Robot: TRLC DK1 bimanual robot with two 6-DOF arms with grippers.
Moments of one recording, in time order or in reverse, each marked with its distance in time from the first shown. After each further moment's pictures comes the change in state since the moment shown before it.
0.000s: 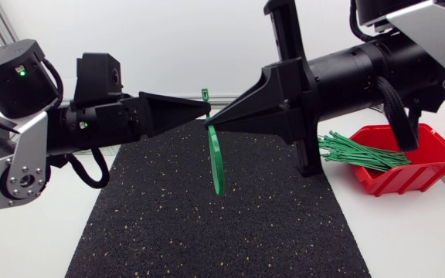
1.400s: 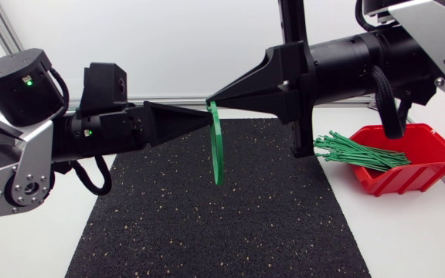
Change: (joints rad) left arm -0.018 0.005 -0.027 0.017 0.005 -0.036; right arm -0.046 0.021 0.000 0.130 0.000 0.026
